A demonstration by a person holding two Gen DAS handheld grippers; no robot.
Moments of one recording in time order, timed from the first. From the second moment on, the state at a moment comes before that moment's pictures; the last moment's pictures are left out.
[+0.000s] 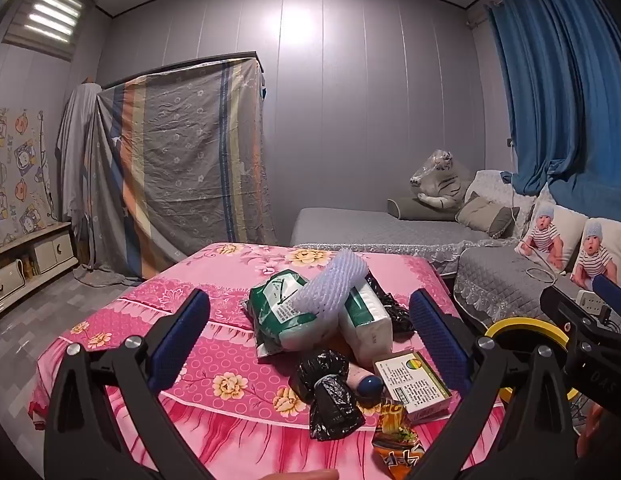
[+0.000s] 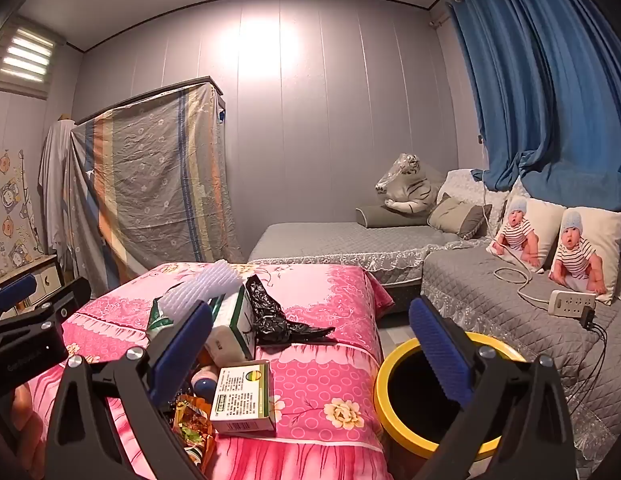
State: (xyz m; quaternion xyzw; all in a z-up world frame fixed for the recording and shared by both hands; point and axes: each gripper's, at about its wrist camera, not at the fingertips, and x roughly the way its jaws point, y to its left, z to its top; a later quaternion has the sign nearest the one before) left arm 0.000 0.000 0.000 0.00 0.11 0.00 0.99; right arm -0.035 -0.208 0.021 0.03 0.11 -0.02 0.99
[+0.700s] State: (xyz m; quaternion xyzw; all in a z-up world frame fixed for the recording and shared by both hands) left arm -0.001 0.002 -0.002 0.00 0.11 0.00 0.99; right arm -0.035 -0.210 0.021 0.03 0.11 -0.02 0.99
